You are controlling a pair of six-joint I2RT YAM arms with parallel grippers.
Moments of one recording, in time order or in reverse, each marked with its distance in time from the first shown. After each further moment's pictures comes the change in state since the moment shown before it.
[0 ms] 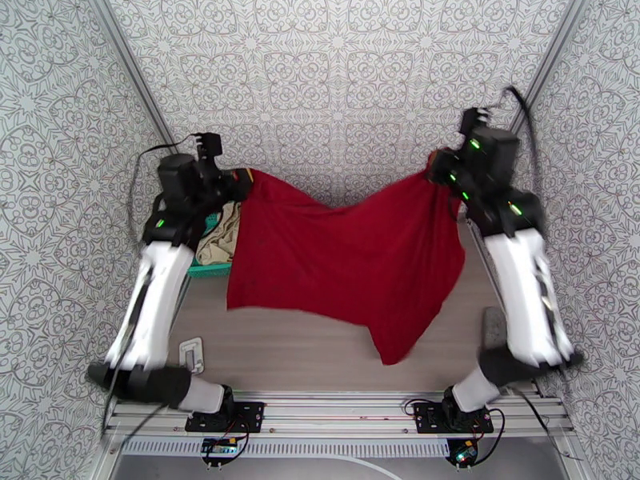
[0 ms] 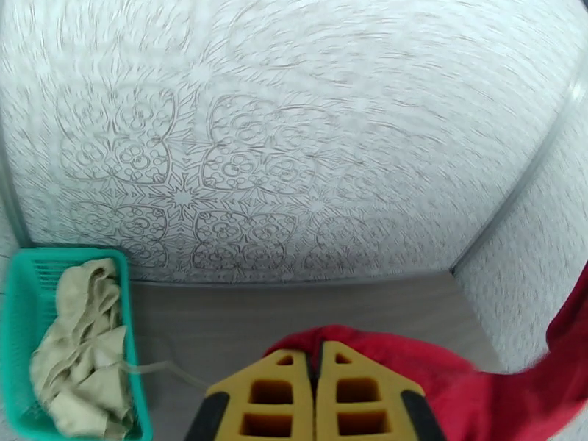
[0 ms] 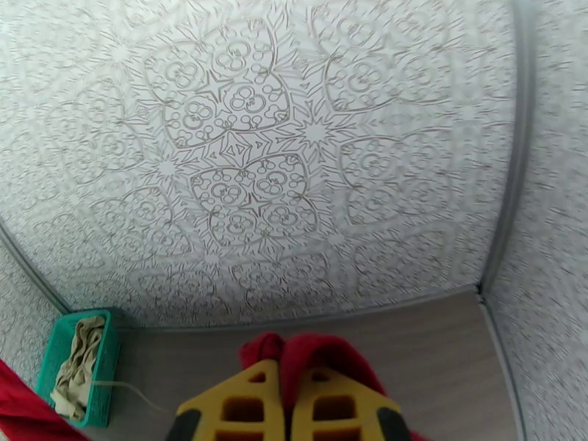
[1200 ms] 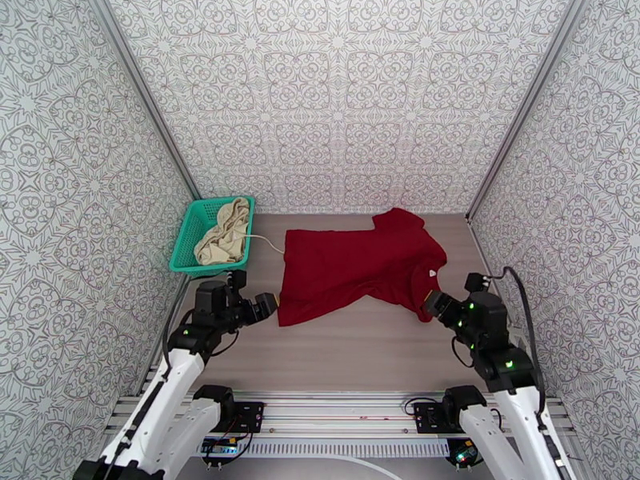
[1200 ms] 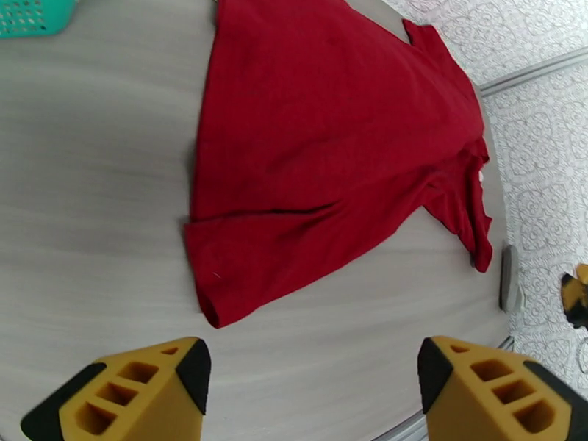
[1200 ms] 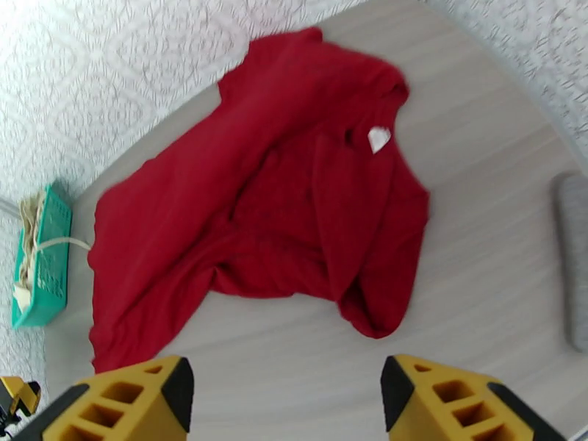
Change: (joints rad) left arm -0.092 -0.730 -1.221 -0.097 0.060 -0.122; right arm -0.074 -1.129 -1.604 0.079 -0.067 0.317
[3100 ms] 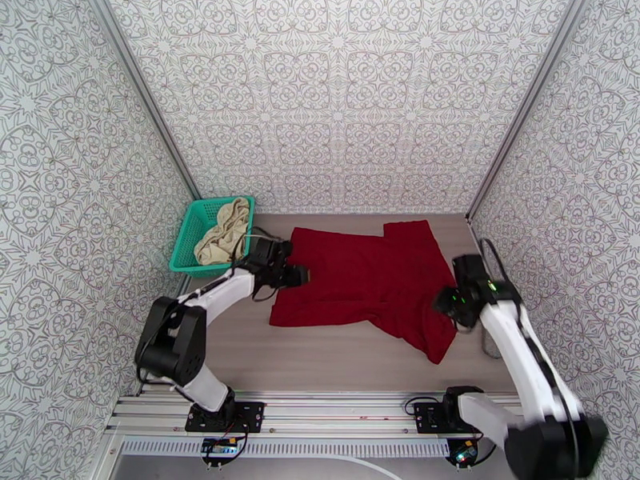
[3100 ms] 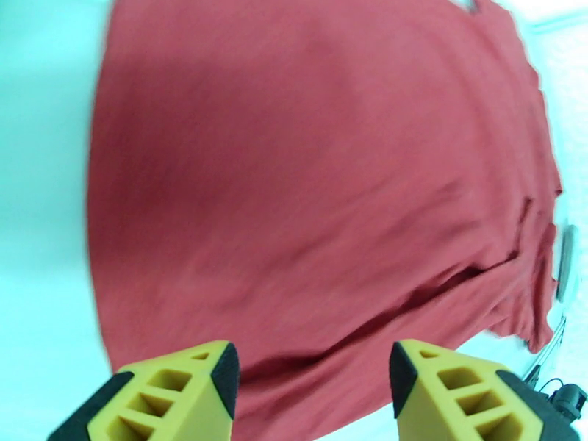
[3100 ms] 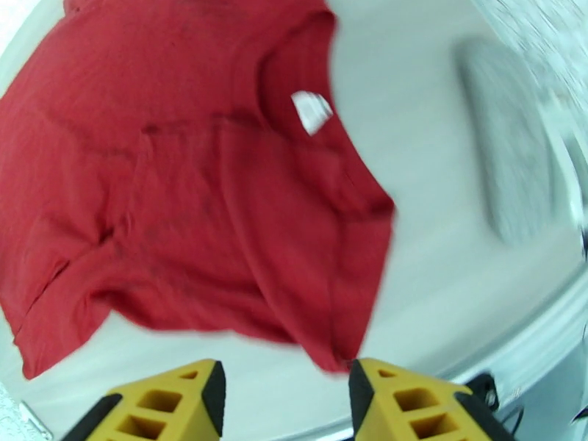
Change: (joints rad) left arm -0.217 0.837 0.499 0.180 -0.072 0.129; right arm -0.089 0.626 0.301 -0.321 0.035 -0.049
